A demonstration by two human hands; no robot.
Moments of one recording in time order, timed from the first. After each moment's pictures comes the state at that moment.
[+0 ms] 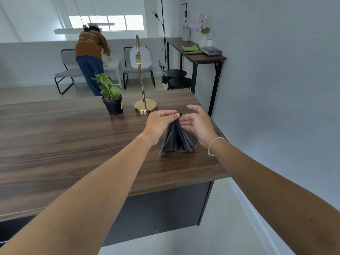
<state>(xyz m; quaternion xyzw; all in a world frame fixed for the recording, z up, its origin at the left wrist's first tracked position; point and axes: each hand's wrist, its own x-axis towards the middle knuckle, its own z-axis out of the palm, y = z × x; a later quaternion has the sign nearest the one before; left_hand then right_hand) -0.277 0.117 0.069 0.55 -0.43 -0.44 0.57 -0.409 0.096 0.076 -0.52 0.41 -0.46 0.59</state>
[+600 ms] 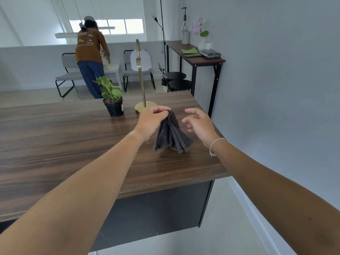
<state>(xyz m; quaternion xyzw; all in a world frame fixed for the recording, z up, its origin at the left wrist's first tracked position) -0.258 0.124 0.083 0.59 -0.50 -0.33 0.54 -0.419 0.094 0.069 -0.61 0.47 -0.43 0.48</state>
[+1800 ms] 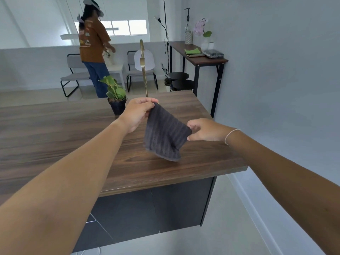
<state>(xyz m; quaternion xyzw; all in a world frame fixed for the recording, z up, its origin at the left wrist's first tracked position) -0.217 0.141 0.108 0.56 -0.48 -0.40 0.54 -0.451 0.096 0.084 -0.87 0.40 -0.07 0.30</state>
